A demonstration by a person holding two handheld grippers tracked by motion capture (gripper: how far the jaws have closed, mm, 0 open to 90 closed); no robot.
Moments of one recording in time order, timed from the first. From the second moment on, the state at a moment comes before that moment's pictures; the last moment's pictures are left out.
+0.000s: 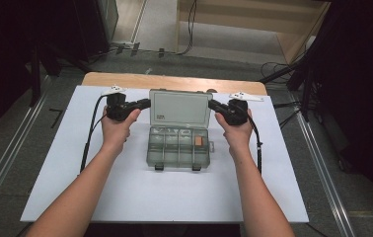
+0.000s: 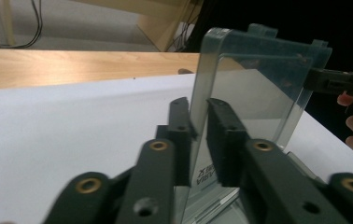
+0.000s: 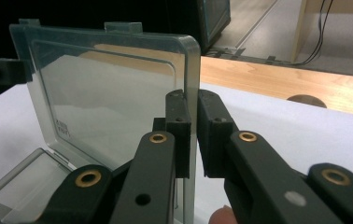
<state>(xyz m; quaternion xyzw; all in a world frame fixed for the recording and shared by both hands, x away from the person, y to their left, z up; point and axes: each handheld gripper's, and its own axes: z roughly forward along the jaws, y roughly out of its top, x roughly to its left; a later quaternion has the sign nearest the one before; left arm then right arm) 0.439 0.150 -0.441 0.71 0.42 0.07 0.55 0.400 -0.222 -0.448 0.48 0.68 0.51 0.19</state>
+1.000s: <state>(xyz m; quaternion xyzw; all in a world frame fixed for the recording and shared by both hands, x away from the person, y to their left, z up) 0.464 0.149 -0.434 0.71 0.43 0.03 0.55 0.392 -0.222 -0.451 0.45 0.69 0.53 0.21</state>
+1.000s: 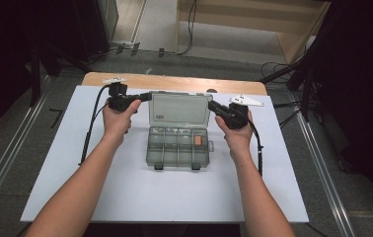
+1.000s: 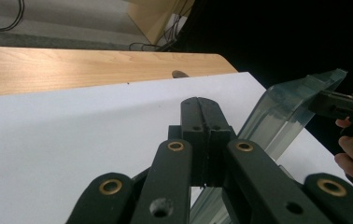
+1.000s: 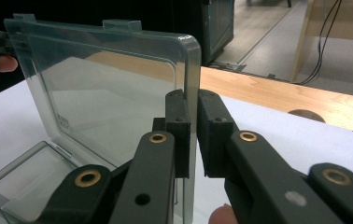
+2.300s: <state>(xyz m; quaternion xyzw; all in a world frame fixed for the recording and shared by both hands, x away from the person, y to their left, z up) 0.427 0.147 -0.426 0.73 0.38 0.02 0.57 0.363 -0.236 -0.441 0.49 0.68 0.53 0.16</state>
